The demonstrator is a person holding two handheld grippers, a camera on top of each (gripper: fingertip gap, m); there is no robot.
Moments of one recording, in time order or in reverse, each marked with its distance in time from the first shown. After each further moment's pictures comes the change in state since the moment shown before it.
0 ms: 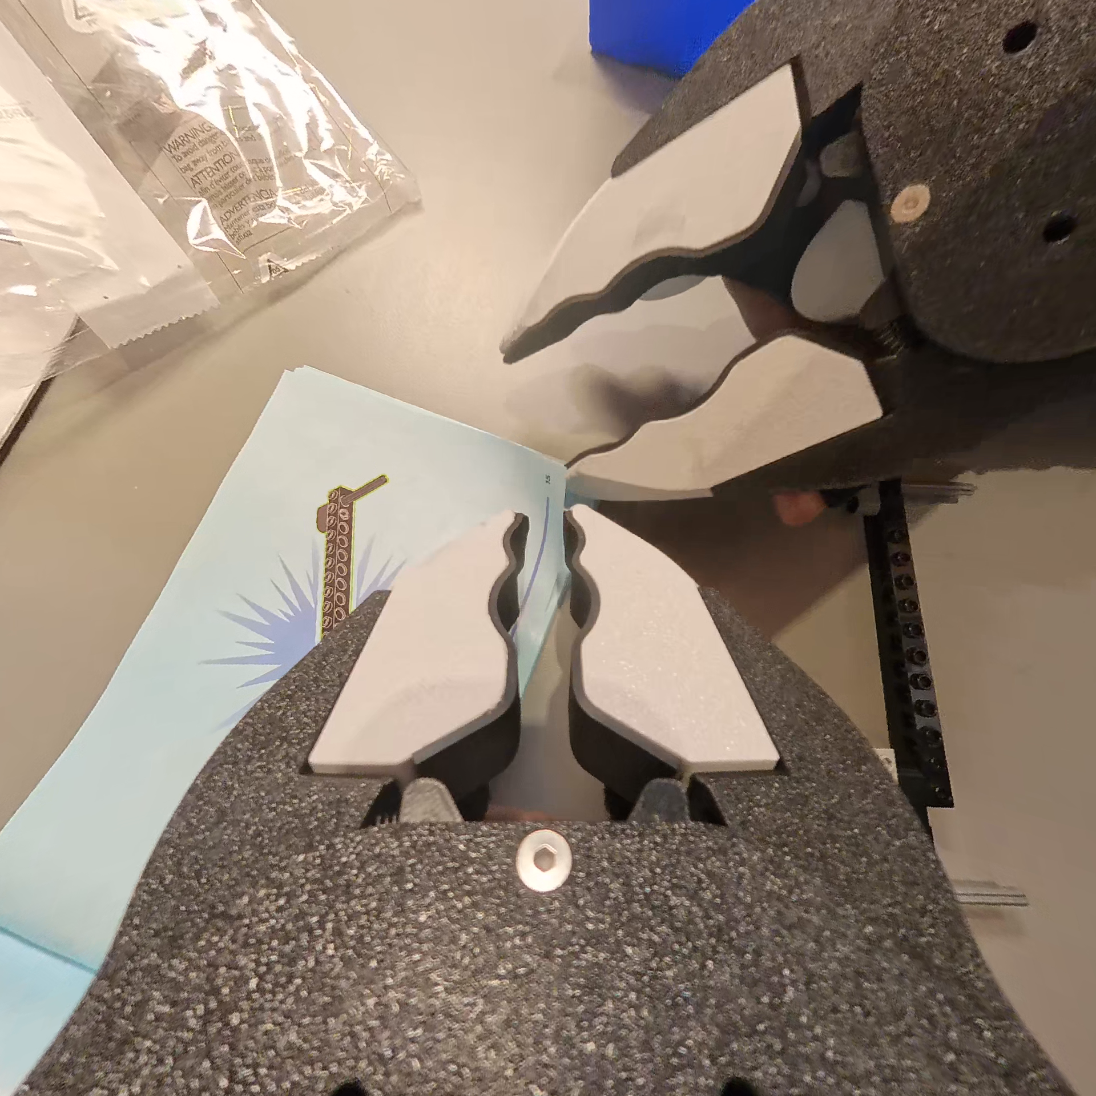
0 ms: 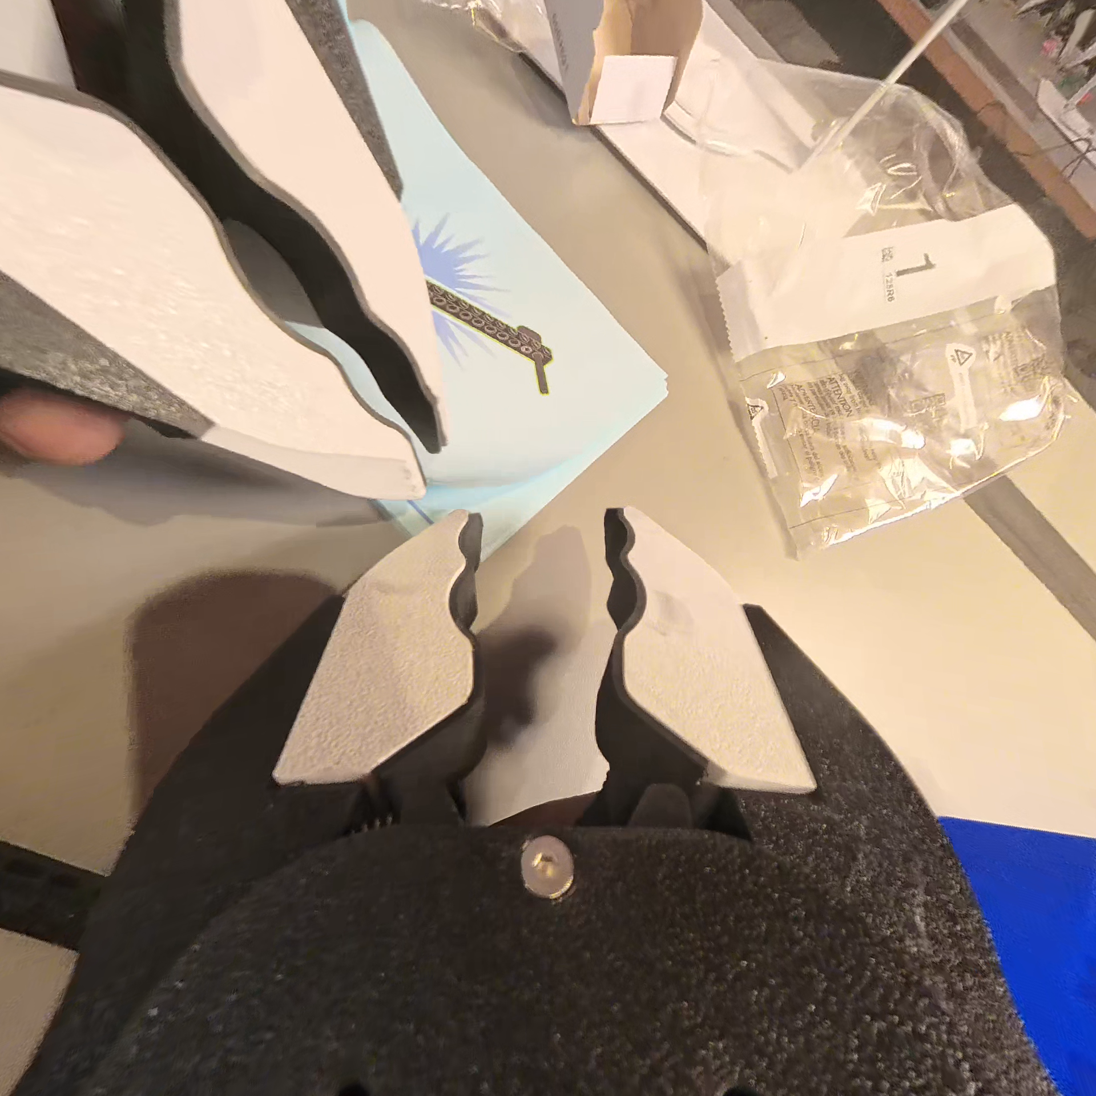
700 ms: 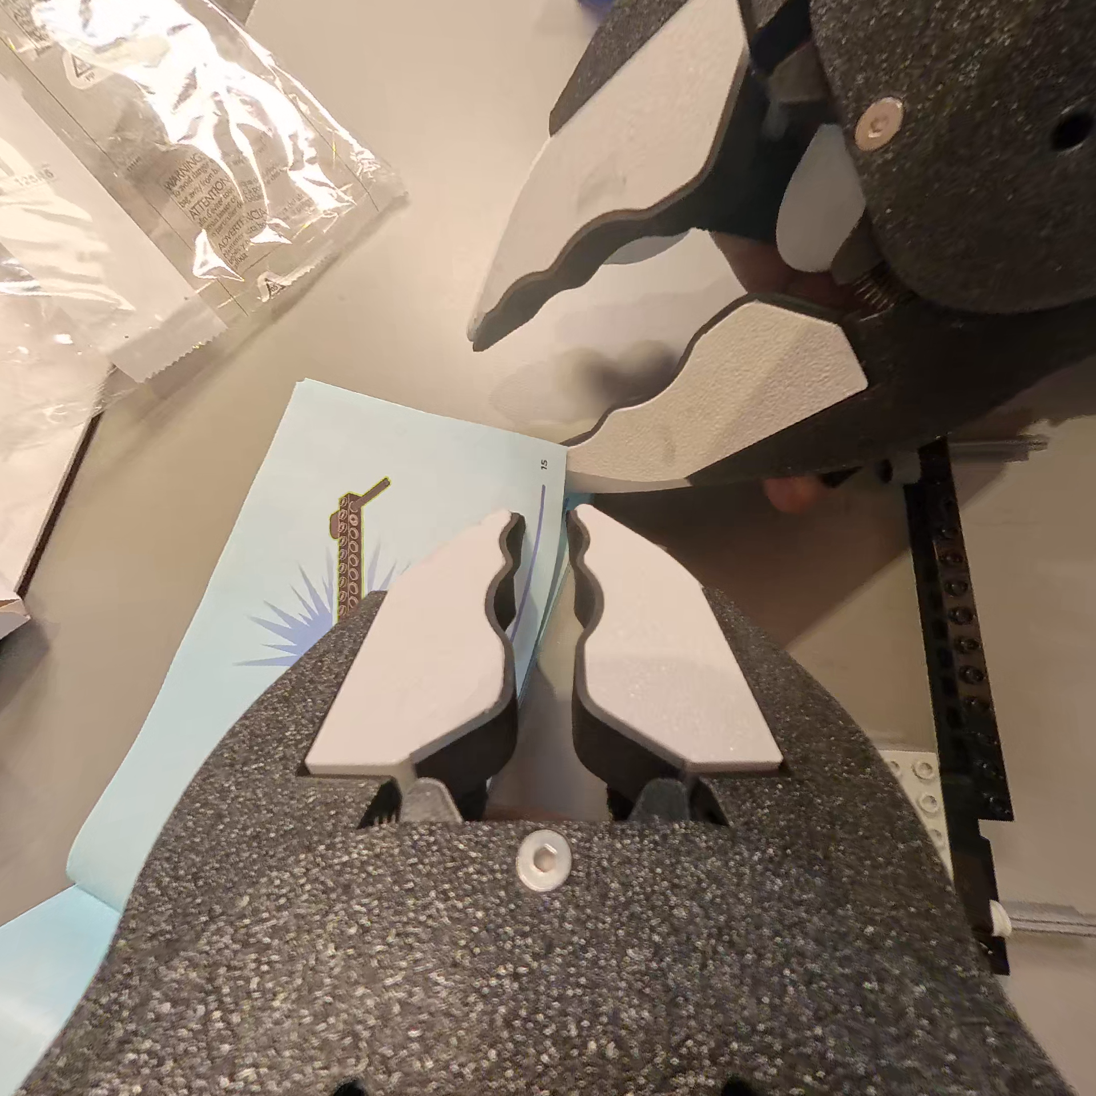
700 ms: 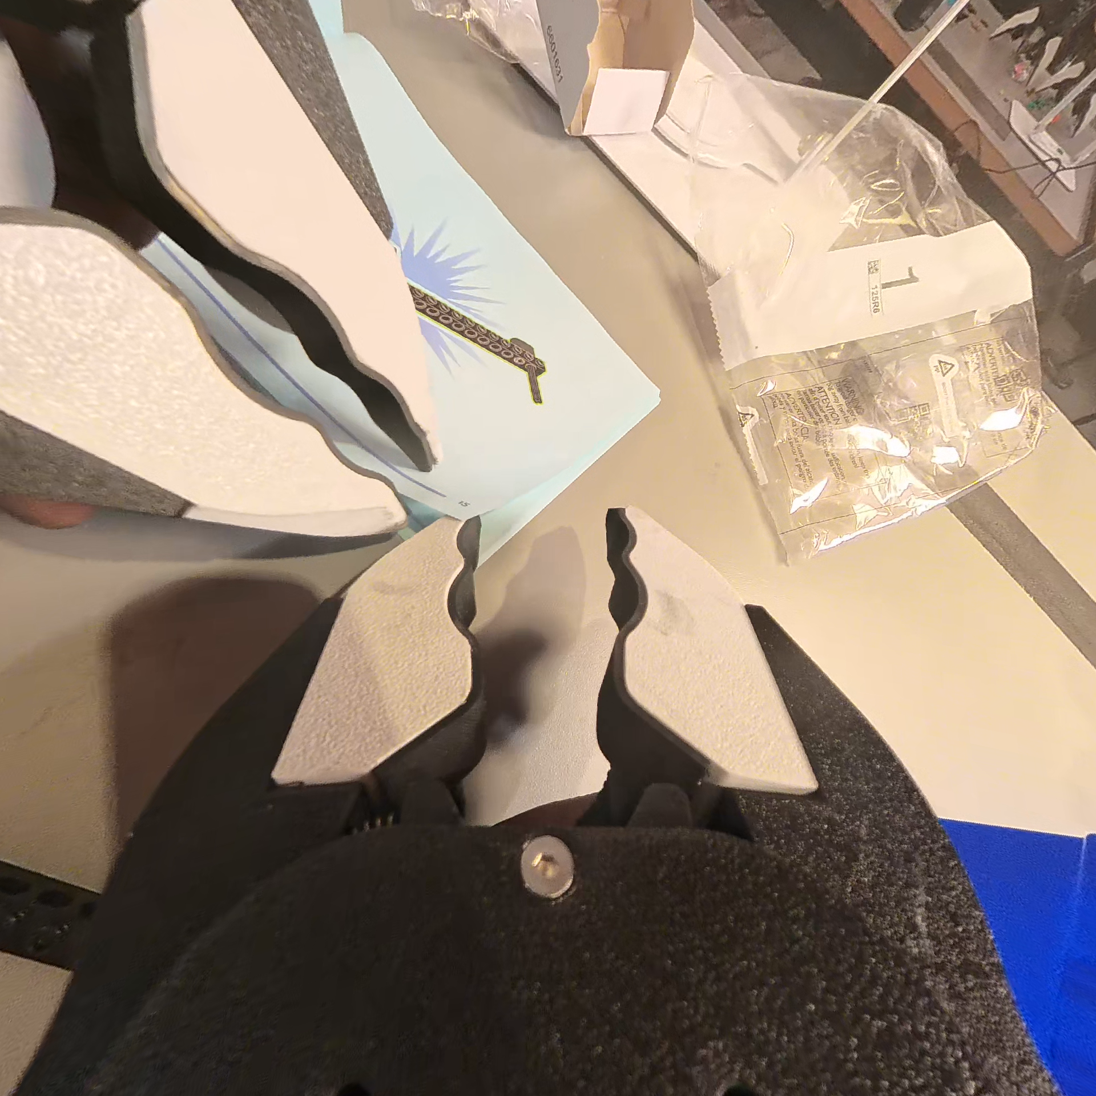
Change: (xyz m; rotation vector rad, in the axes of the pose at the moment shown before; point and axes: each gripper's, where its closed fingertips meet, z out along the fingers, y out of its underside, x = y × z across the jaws) left arm 0.003 0.005 0.004 -0.044 -0.090 0.130; right arm 0.001 -0.002 0.001 0.009 0.024 -0.019
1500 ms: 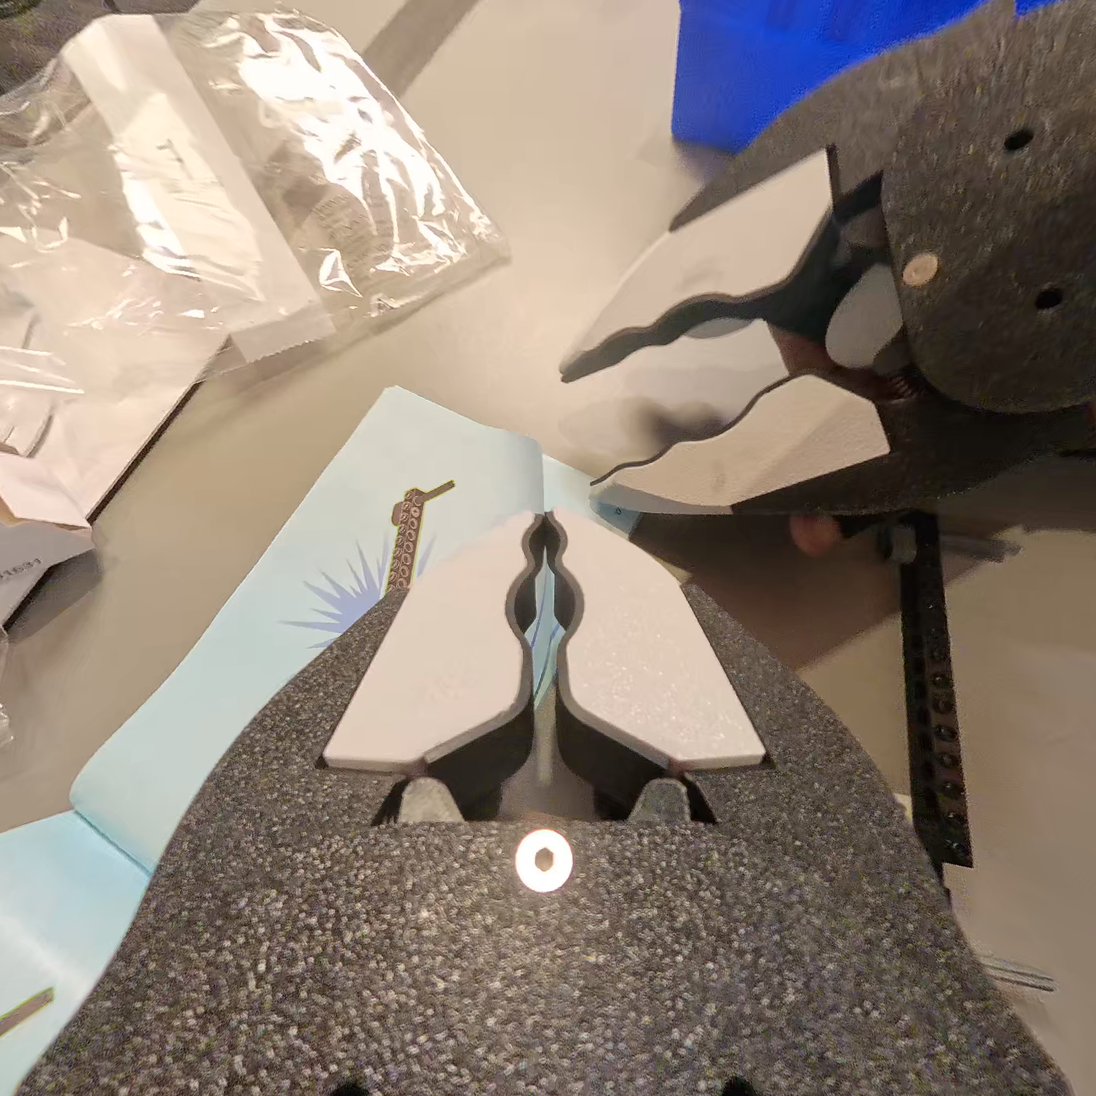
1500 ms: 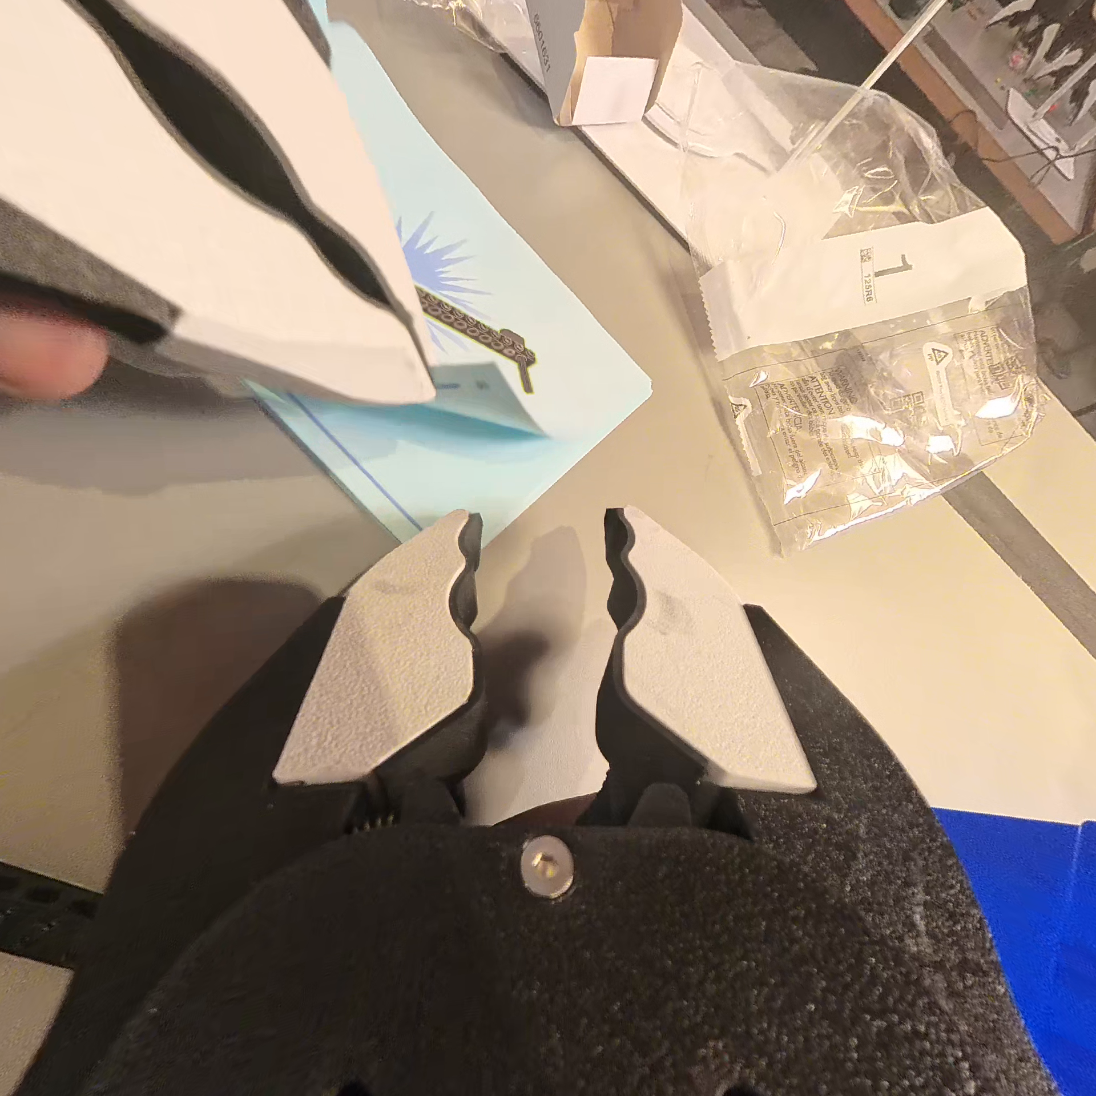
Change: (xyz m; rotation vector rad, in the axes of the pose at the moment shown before) left arm -0.018 -0.012 -0.017 0.121 -0.068 -0.170; right arm 0.003 0.002 -0.001 -0.006 0.006 0.009
